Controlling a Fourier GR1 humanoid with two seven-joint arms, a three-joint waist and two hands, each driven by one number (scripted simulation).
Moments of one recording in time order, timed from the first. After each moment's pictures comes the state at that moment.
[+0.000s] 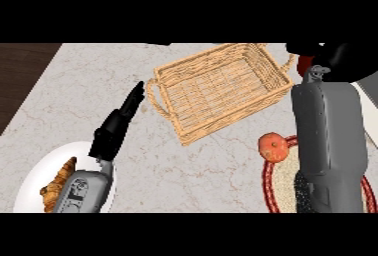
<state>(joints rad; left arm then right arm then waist) -0.25 0.05 -0.10 -1.45 -0.16 -0.04 0.04 -0.86 -0.03 -0.35 -1.25 1.58 -0.27 1.15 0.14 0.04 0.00</state>
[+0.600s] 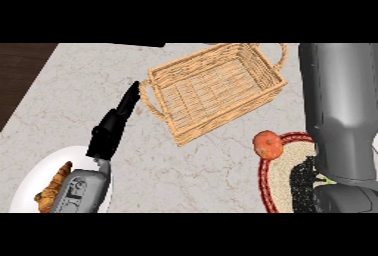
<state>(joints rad) -0.25 0.05 -0.08 -1.43 -0.16 -0.02 0.04 -1.16 -0.09 -0.46 -1.01 2.02 -0.26 1.23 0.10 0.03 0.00</state>
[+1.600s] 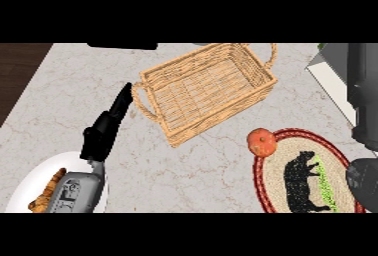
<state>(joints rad) -0.23 0.07 -0.05 -1.43 -0.15 -0.03 0.02 -1.37 -0.24 -0.65 -0.78 2.32 -0.24 1.21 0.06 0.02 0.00</state>
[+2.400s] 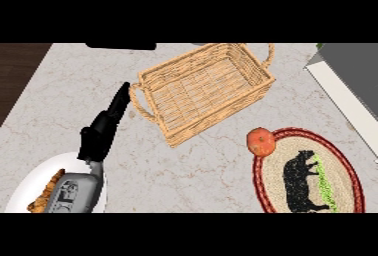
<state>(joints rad) -0.22 0.07 -0.05 -1.45 -0.15 -0.02 0.04 -1.33 -0.39 -0.73 -0.59 2.40 -0.30 1.15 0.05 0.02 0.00</state>
